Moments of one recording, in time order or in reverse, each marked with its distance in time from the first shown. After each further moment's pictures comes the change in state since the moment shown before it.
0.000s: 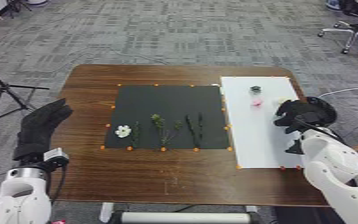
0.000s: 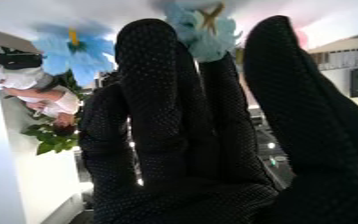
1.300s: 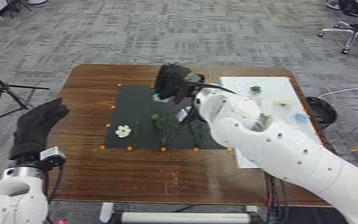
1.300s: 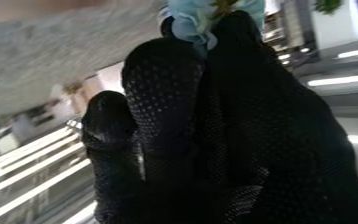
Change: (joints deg) left arm -0.3 1.2 -0.2 0.5 -1.1 0.6 -0.1; right arm 44.8 -18.1 -44.5 3.5 22.7 -0.3 -7.5
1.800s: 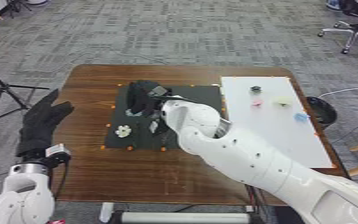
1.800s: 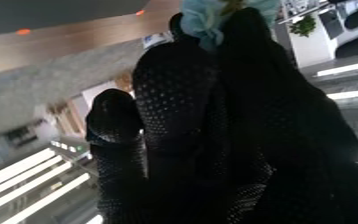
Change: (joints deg) left arm -1.4 0.7 2.7 0.2 -0.9 2.0 0.7; right arm -1.1 -13.0 -2.5 11.3 -7.3 -1.0 -2.2
